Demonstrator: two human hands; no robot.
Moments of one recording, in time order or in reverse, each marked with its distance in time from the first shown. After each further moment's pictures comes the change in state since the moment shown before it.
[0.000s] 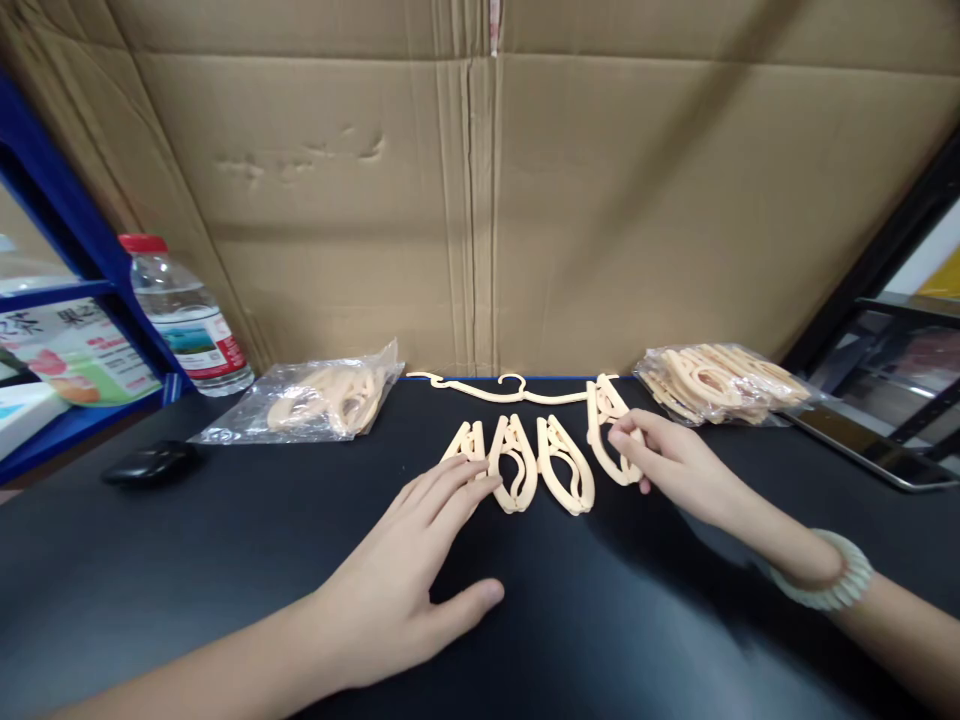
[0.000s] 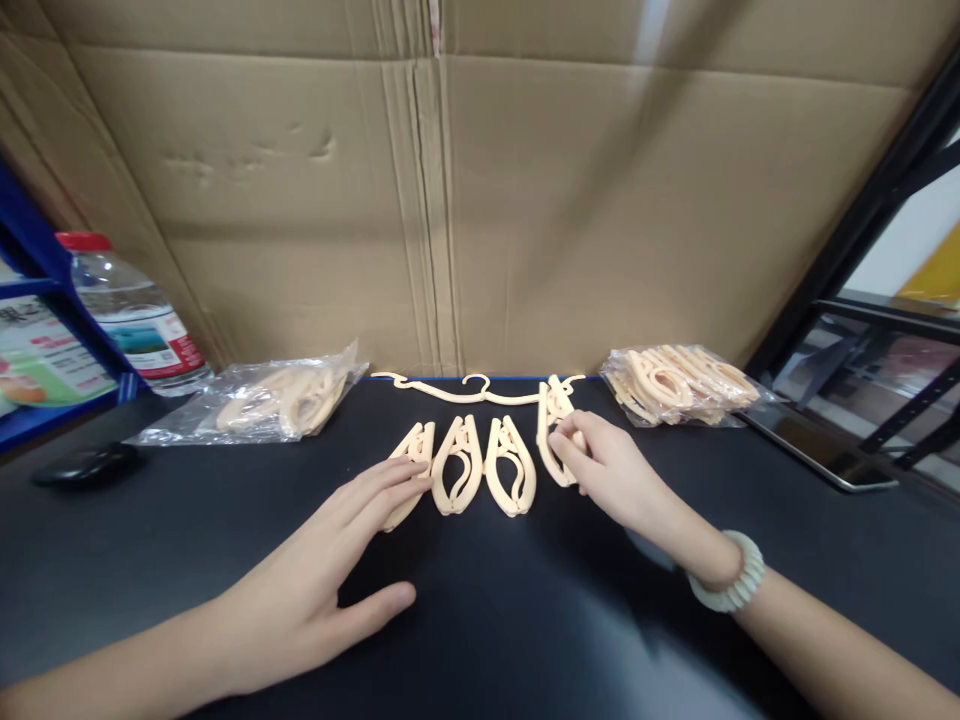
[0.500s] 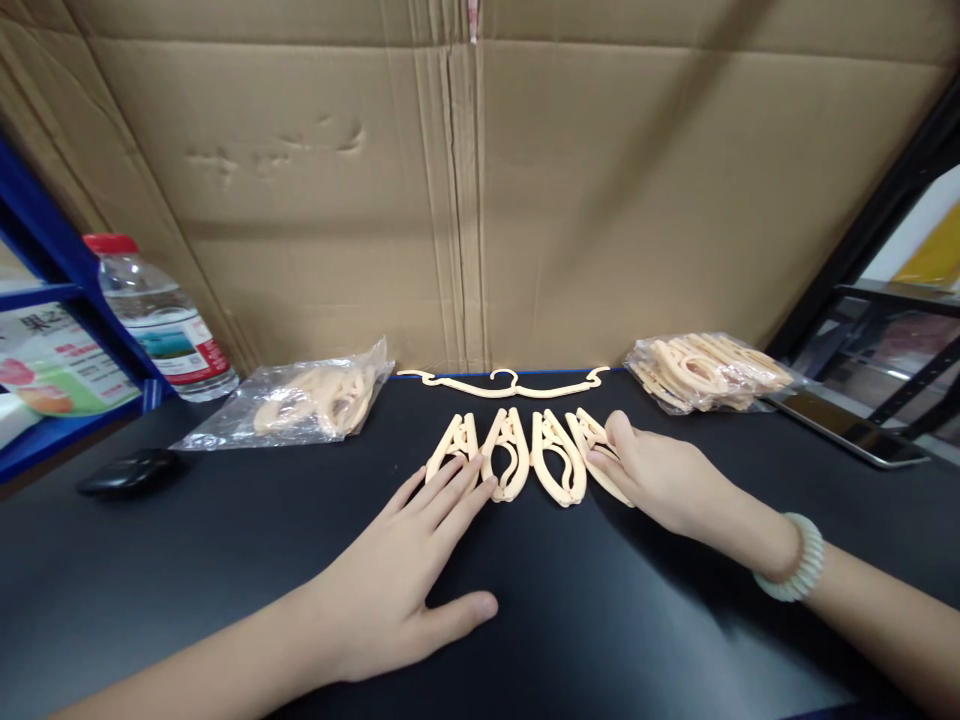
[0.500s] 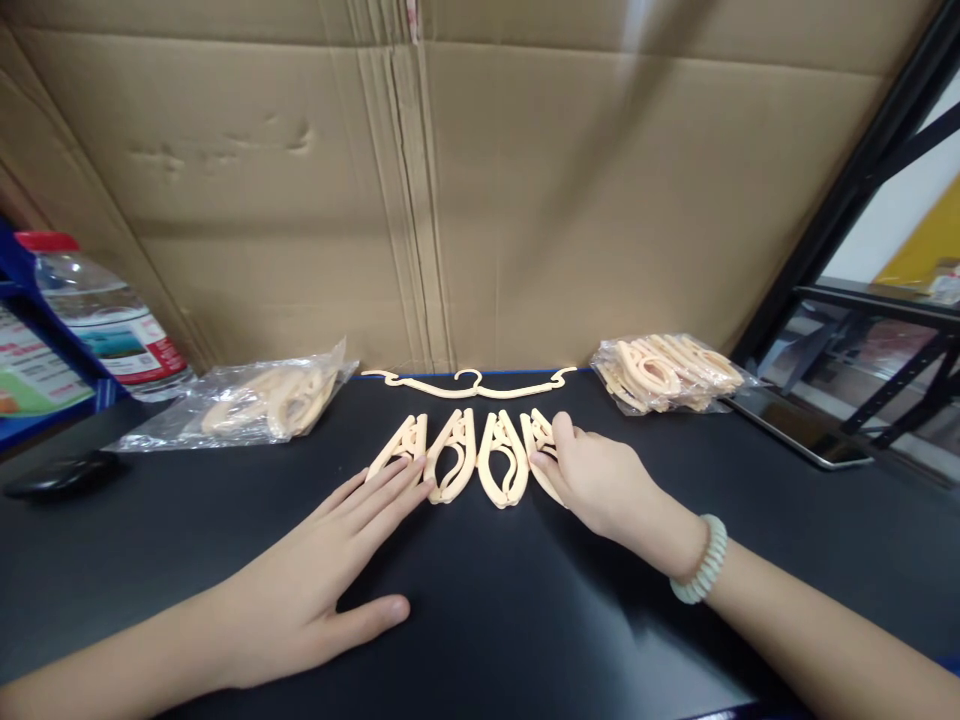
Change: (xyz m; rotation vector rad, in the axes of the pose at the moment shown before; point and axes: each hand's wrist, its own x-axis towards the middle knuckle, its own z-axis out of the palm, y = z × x) left_hand 0.001 -0.007 0.001 0.166 -0.190 0.036; right_hand -0.009 -0.003 0.010 -0.723 -0.111 -0.054
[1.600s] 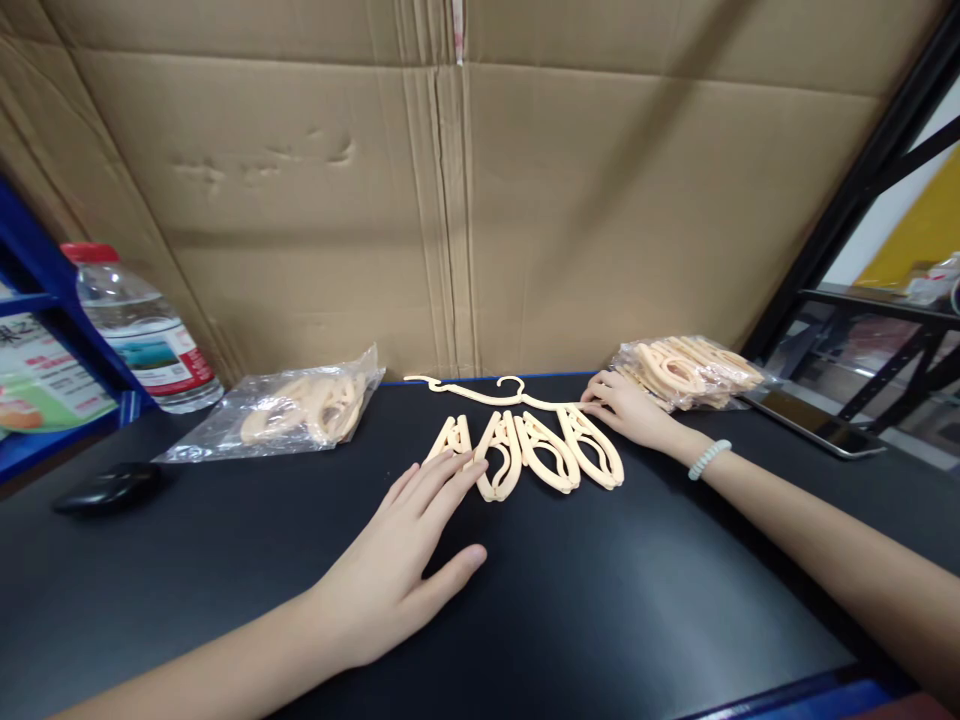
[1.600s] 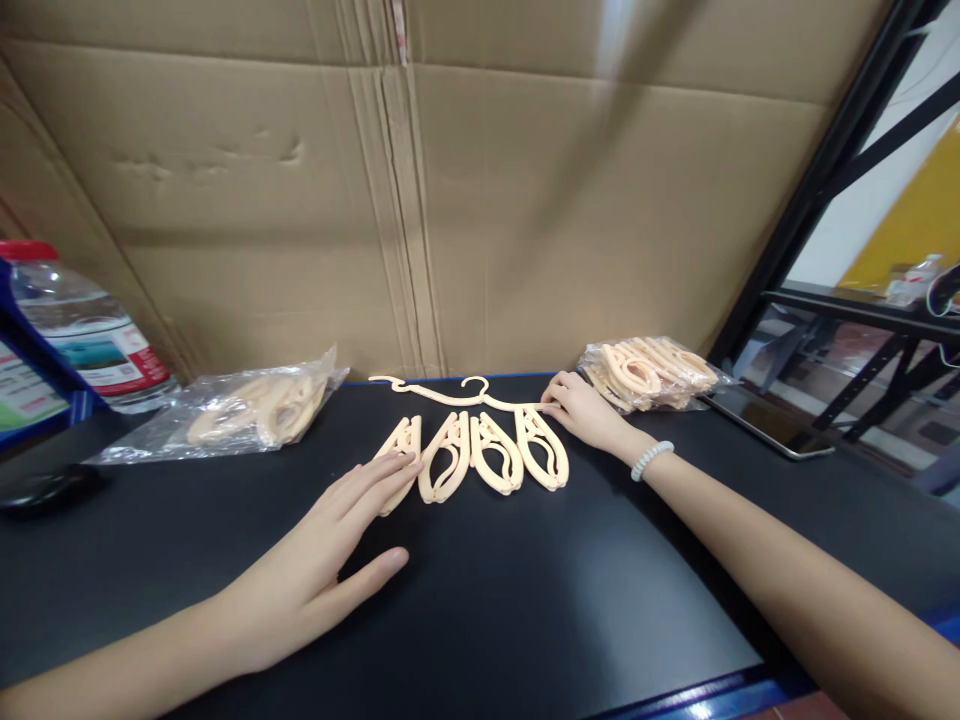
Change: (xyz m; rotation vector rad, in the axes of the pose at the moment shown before) left_hand 0.005 -0.002 0.008 -0.056 0.217 -0.013; right_hand 0.077 0.086 0.035 0.174 0.299 -0.303
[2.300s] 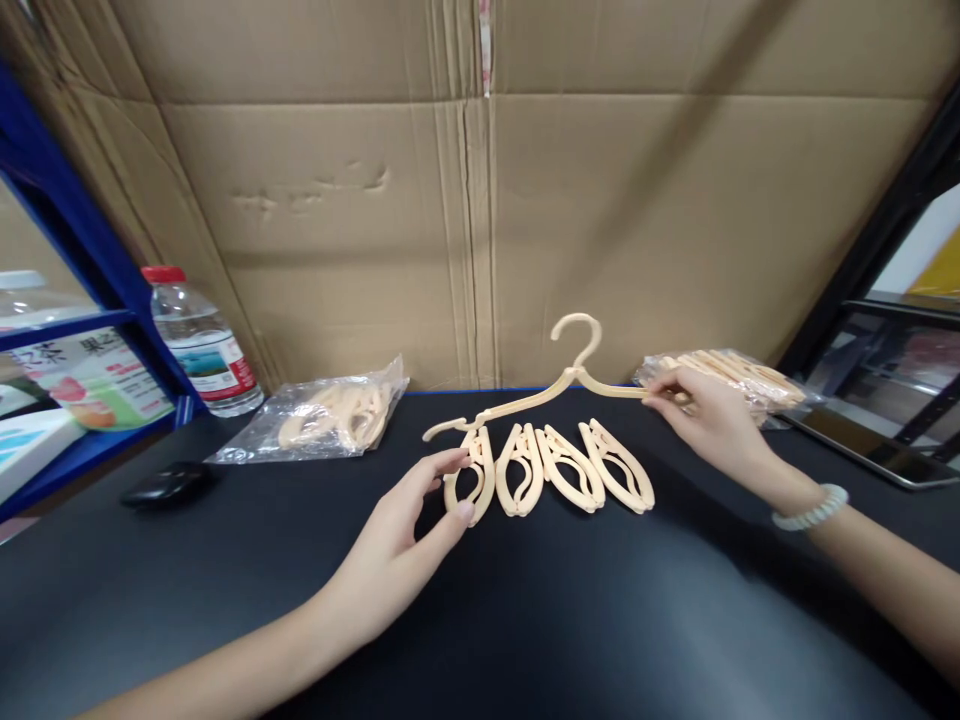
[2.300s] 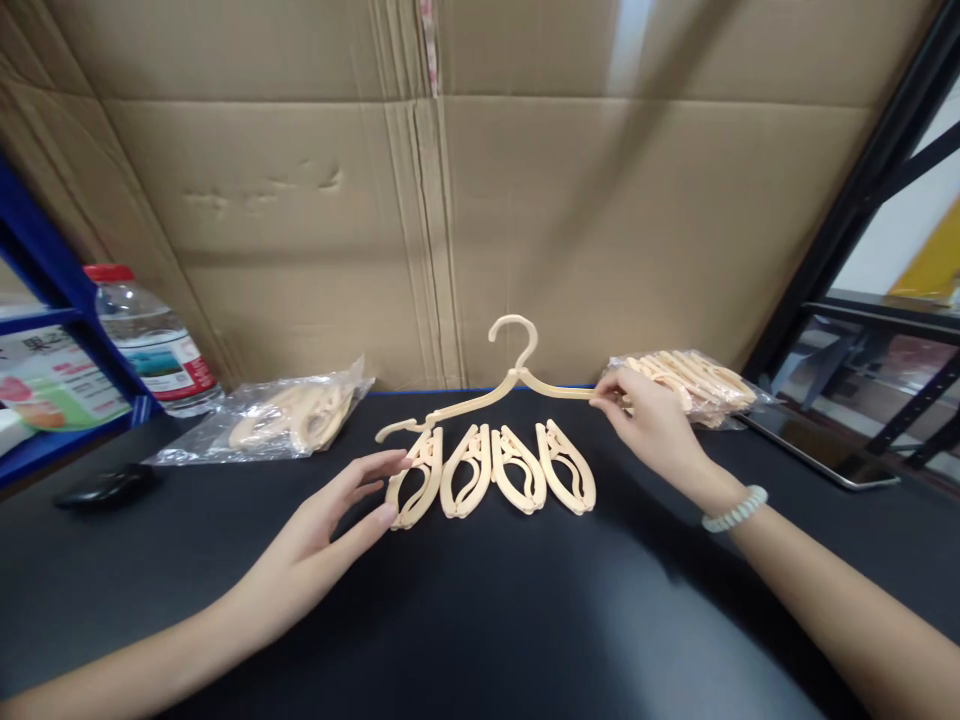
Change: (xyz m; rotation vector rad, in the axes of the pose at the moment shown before) left_hand 0.008 -0.004 -0.016 -0.531 0.154 -0.359; right_hand -0.014 -0.033 -0.051 0.063 0.421 0.113
